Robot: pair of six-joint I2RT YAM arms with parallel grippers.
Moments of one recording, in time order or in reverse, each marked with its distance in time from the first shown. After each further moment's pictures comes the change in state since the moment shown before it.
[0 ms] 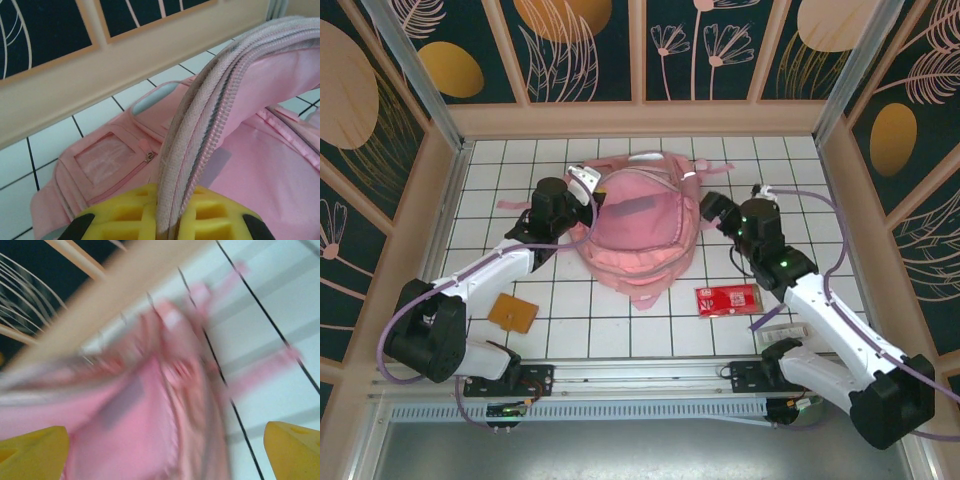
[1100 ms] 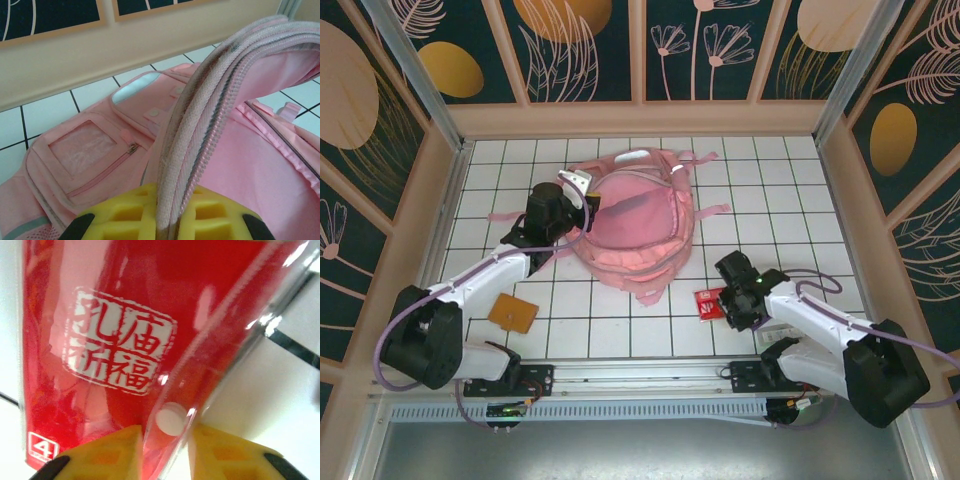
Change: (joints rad) left arm 0.015 -0.042 -0.051 -0.022 0.005 -0.104; right arm 0.101 0.107 -0.278 -0.406 -0.183 0.686
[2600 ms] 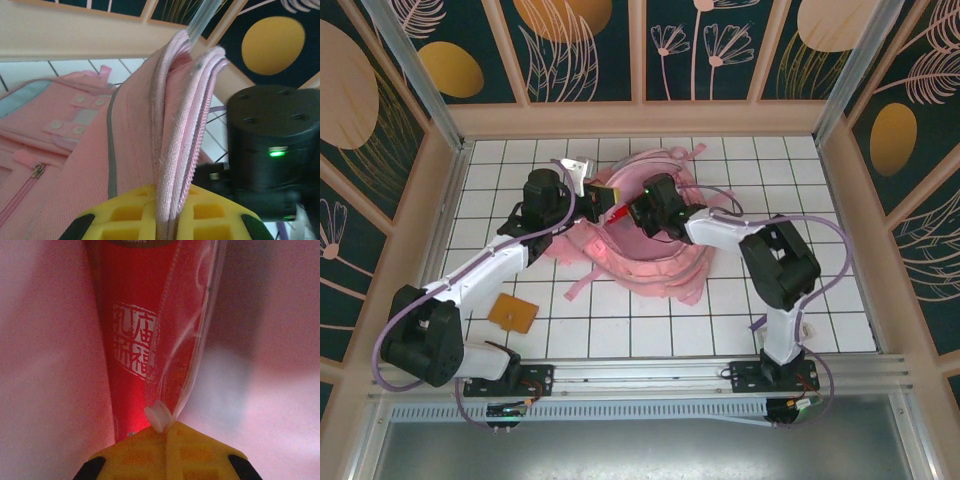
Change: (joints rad) left arm 0.011 0.013 0.111 -0.006 0.388 -0.393; right arm 0.091 0.842 0.761 0.762 -0.111 0.013
